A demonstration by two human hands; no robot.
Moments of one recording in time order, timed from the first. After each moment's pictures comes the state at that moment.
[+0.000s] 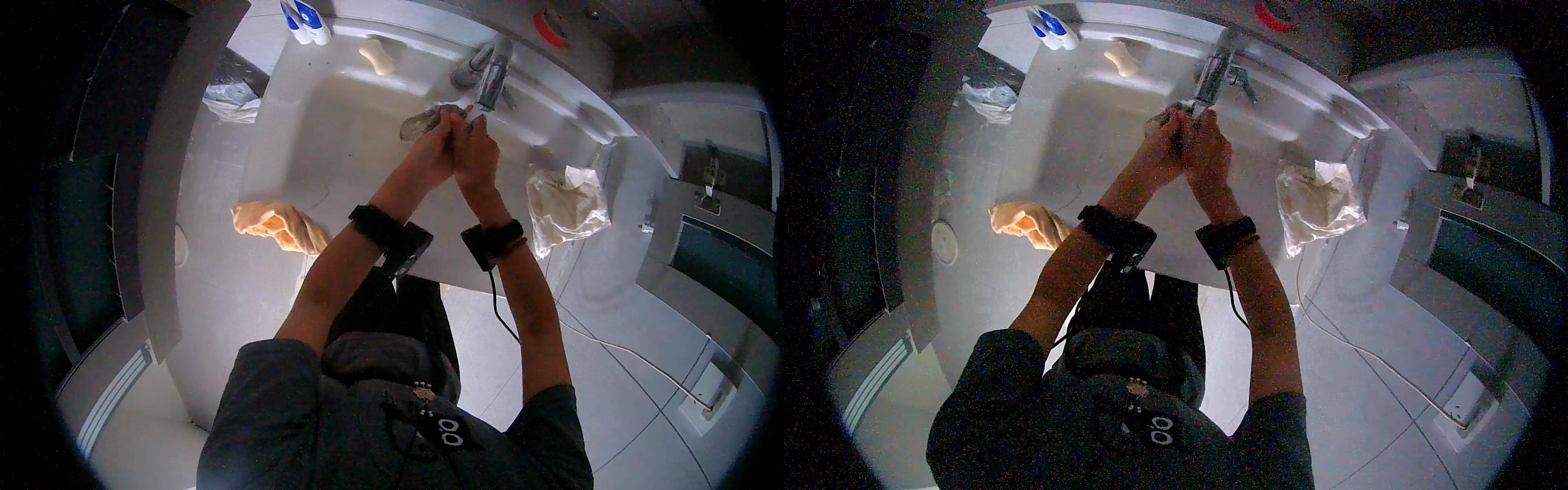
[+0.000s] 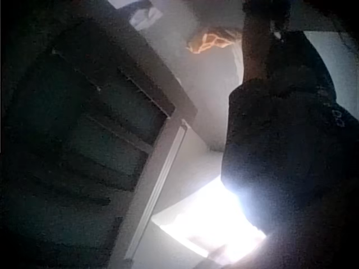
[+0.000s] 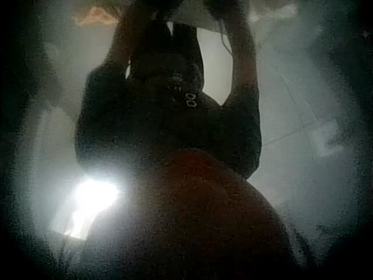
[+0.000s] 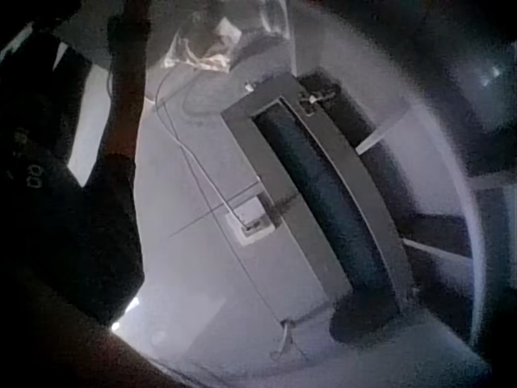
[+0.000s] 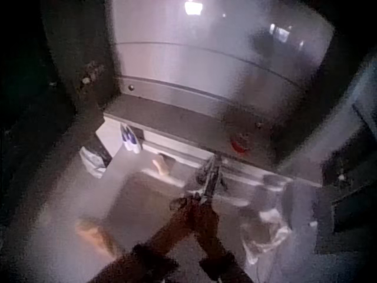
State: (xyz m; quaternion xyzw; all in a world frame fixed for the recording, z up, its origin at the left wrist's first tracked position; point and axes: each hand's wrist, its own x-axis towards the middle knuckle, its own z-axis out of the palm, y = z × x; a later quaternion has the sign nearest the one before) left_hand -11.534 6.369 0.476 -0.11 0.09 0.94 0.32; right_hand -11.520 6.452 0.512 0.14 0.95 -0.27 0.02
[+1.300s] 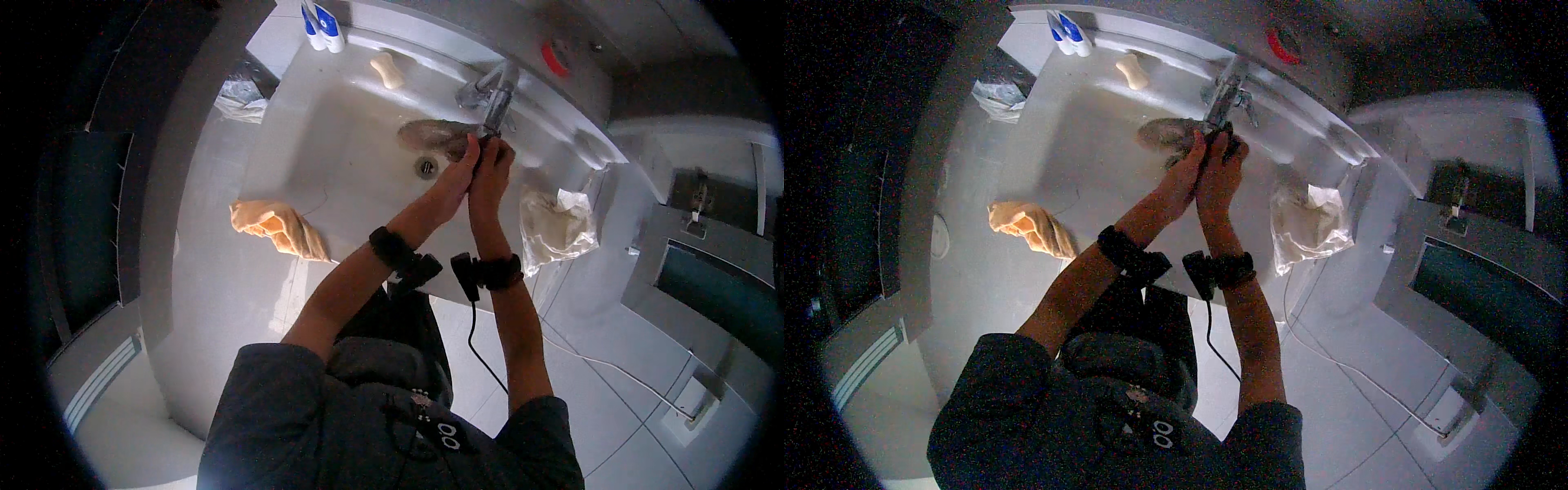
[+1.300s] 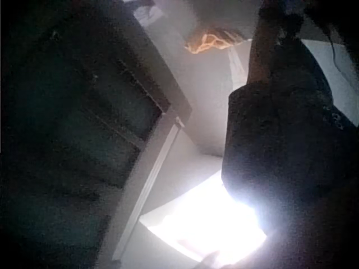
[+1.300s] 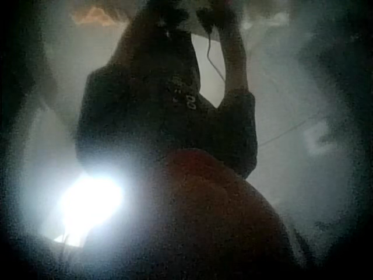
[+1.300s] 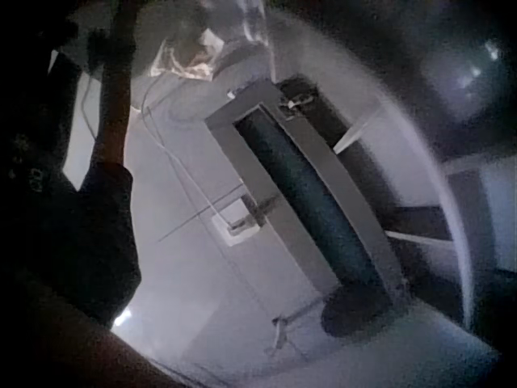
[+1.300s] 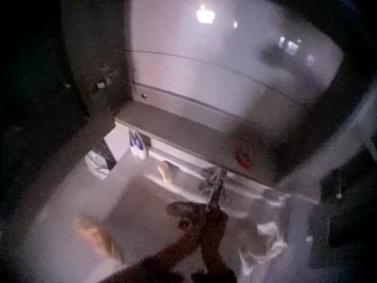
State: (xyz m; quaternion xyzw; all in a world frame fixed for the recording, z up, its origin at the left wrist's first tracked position) left_hand -11.515 6.390 0.531 -0.14 0.36 0.86 0.34; right_hand -11.510 6.455 0.530 0.27 0.78 -0.53 -0.16
